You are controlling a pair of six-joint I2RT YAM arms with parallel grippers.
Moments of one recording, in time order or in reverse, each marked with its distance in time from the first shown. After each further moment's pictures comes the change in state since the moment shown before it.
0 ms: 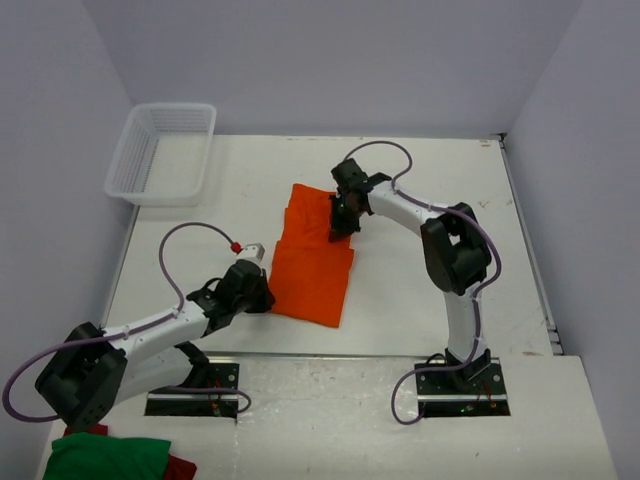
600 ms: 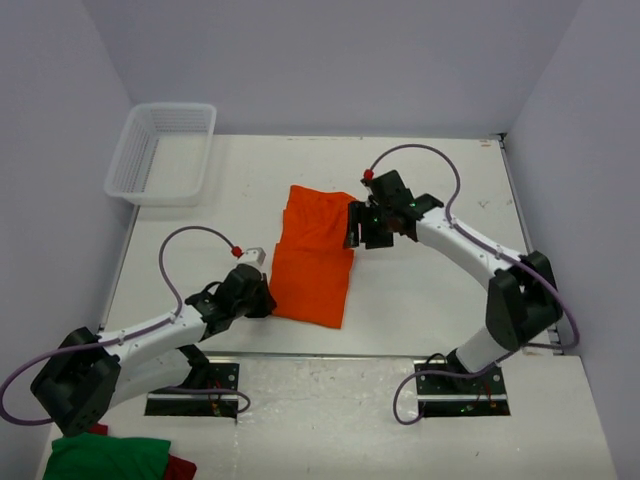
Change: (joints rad) left arm -0.031 -0.053 -0.024 -0.032 0.009 -0.029; right arm -0.048 -0.400 -0.269 0.041 0.019 -0.095
